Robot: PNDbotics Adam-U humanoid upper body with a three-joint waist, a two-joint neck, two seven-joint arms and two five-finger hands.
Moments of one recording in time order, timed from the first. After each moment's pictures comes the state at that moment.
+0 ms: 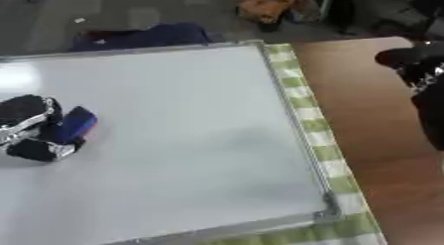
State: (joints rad) left arm -1.14 0.39 0.09 -0.65 -1.28 -0.61 -0.22; right arm -0.35 -0.35 -0.36 -1.99 -0.36 -0.17 0.31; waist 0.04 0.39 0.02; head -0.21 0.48
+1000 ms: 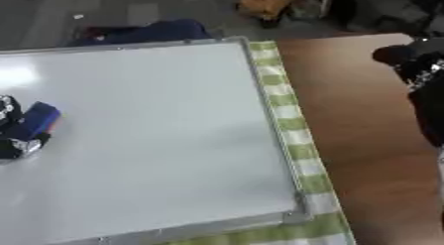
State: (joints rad) left arm -1.13 0.45 0.13 -0.61 -1.28 -0.56 -0.19; right arm -0.34 -0.35 -0.36 -1.99 -0.36 -0.17 0.31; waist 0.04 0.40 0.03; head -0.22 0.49
